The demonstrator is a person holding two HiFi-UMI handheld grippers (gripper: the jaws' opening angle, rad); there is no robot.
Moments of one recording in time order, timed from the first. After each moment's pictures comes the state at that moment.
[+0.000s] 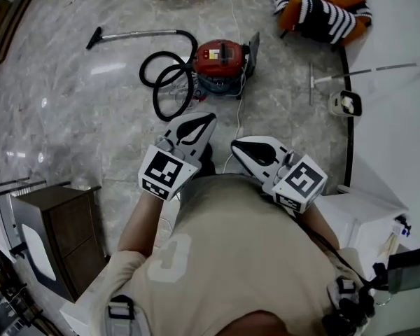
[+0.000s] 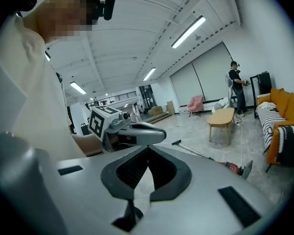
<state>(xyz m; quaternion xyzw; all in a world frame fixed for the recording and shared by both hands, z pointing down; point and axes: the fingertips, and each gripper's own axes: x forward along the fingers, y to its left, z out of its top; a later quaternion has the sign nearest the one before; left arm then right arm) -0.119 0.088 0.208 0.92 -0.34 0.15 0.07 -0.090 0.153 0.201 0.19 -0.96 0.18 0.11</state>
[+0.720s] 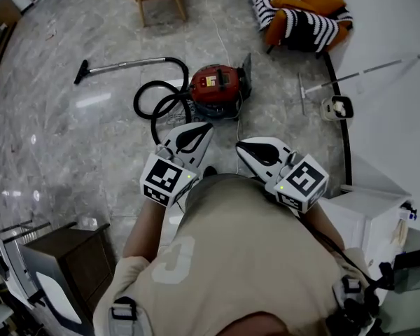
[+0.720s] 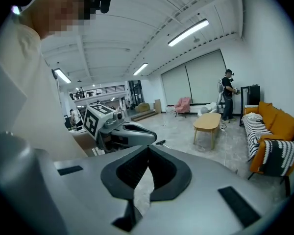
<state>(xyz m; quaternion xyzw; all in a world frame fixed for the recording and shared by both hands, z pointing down) -0.193 0.010 0.204 0.95 -0.29 0.12 0.07 -0.154 0.065 0.189 0.27 -0.94 0.15 0.15</state>
